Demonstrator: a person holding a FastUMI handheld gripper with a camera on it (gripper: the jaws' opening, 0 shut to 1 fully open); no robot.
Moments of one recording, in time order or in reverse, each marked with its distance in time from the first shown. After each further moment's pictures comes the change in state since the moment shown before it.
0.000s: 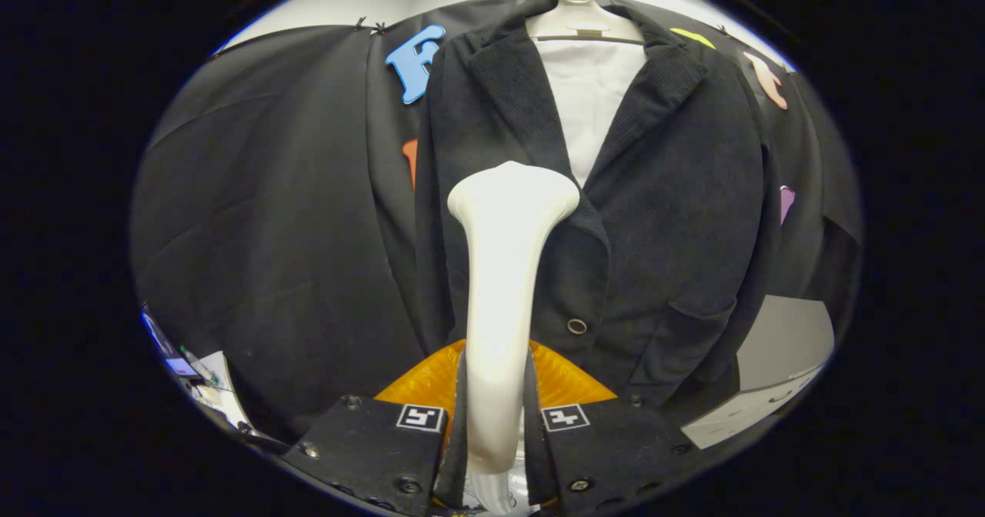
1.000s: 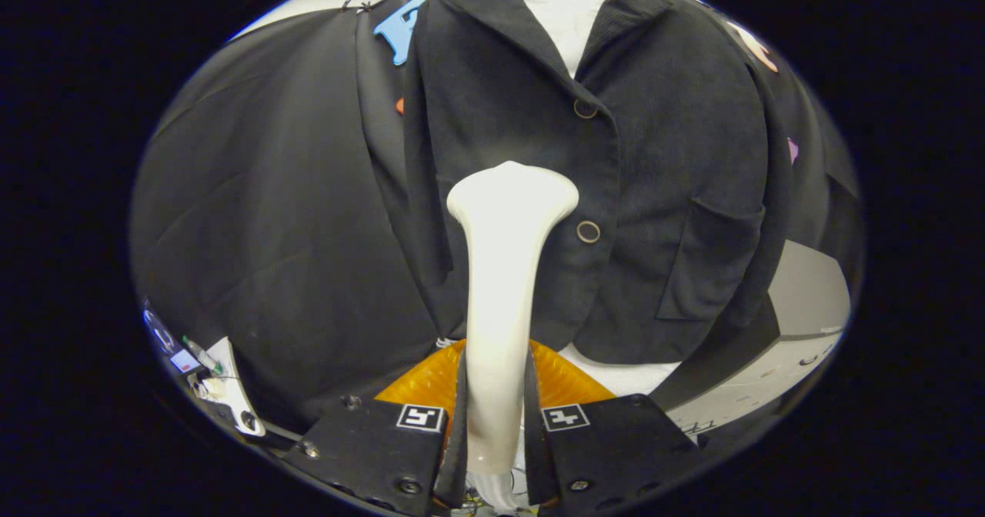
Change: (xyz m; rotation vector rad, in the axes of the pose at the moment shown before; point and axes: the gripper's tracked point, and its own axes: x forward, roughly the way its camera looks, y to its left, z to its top) arm 0.015 -0.008 -0.093 0.045 0.155 0.018
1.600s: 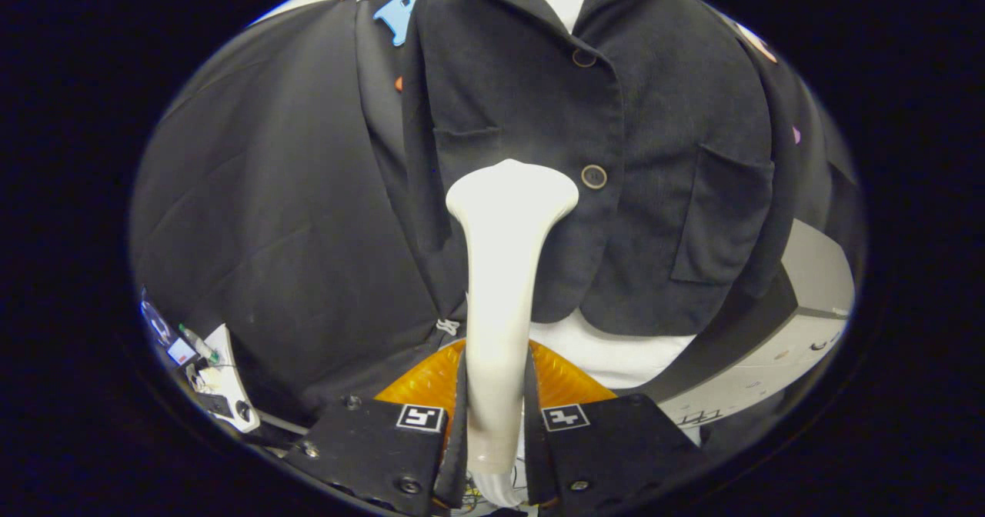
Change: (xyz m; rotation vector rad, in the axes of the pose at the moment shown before) arm 0.014 -0.004 -0.043 0.008 0.069 0.008
